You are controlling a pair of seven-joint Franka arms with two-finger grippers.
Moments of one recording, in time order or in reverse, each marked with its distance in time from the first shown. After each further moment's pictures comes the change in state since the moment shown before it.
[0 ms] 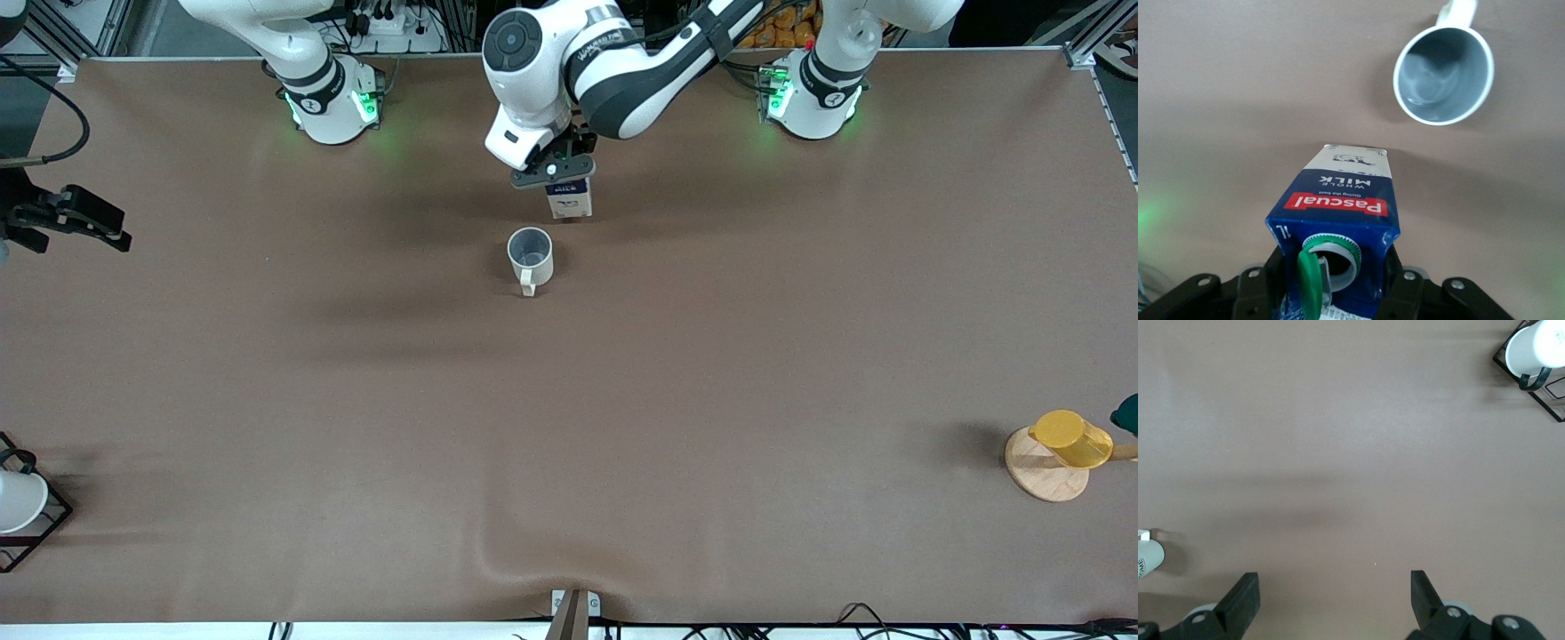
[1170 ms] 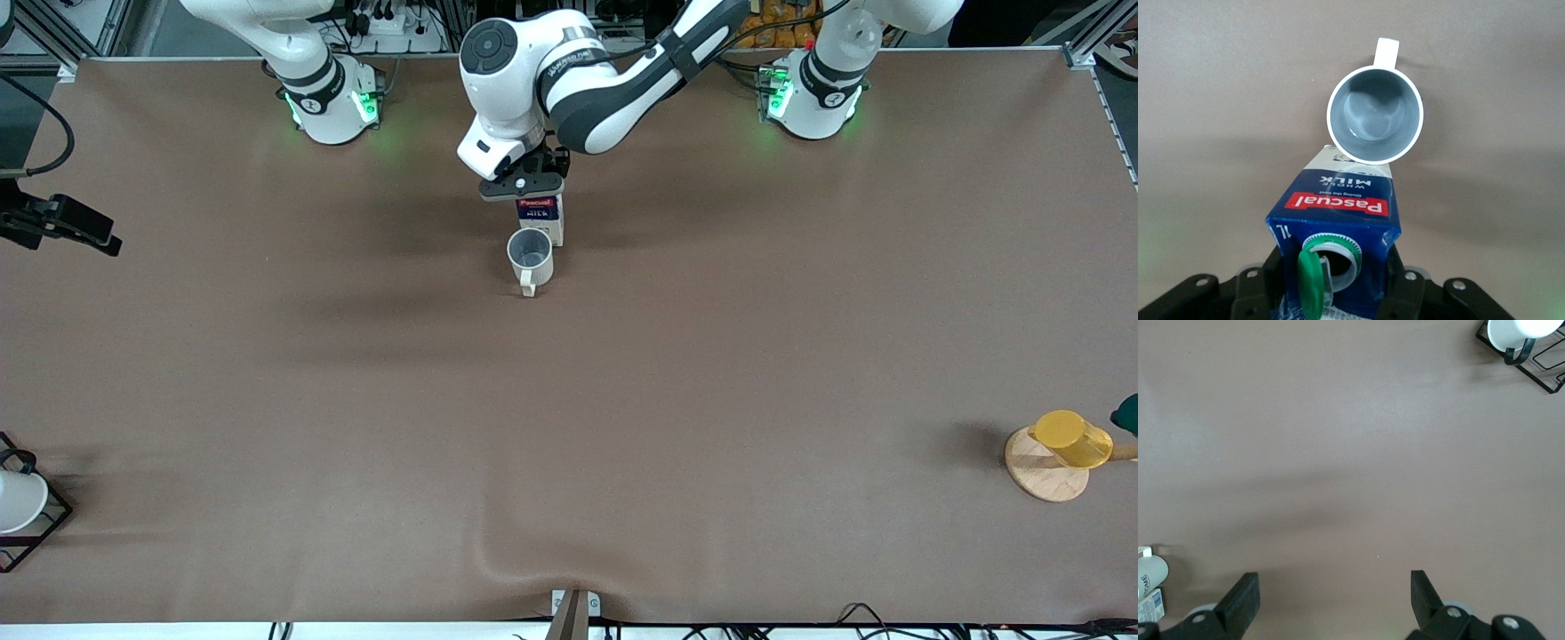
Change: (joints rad) left arm -0.044 0.117 0.005 0.090 0.134 0.092 0.001; right arm -0.041 0.010 0.020 0.008 0.001 -0.017 0.081
